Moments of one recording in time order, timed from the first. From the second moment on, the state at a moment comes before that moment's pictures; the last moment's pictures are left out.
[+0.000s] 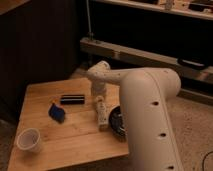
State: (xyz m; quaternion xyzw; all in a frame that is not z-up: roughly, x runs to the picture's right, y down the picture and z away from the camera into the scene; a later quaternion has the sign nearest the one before) arm -0.045 0.057 0.934 -0.17 -0.24 -0.73 0.62
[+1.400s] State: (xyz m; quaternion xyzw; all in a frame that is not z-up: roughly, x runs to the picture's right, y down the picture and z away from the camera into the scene) arm -0.056 -0.001 0.874 -0.09 -0.22 -0.75 0.62
